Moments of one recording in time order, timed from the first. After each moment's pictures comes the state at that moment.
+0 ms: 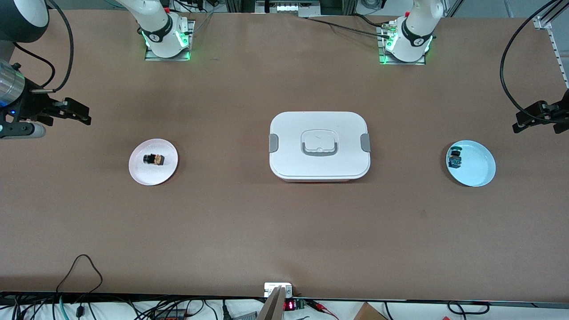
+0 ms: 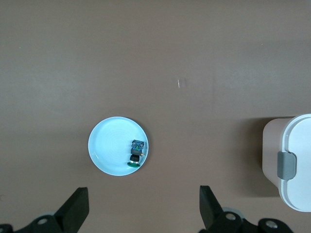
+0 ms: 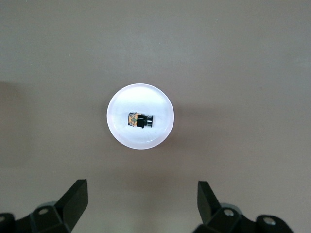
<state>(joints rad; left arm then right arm) 0.18 0.09 -0.08 -1.52 0.01 1.64 0.10 0.13 0.09 -0.12 -1.62 -0.02 1.63 -0.03</state>
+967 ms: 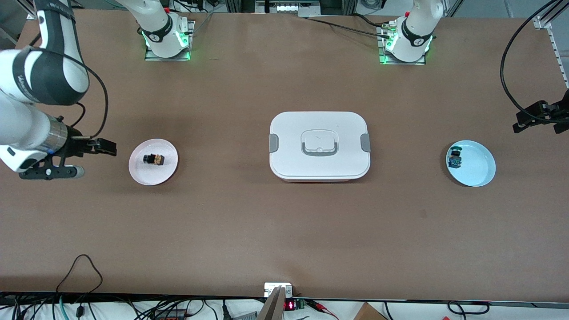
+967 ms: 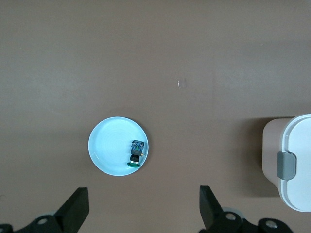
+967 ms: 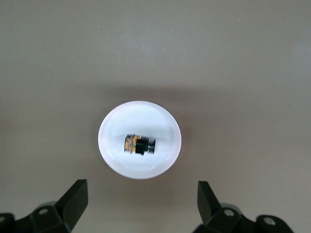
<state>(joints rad) 0.18 0.09 -0.08 -1.52 0.01 1.64 0.10 0.13 0.30 -0.12 -1.62 0.00 1.82 -0.03</state>
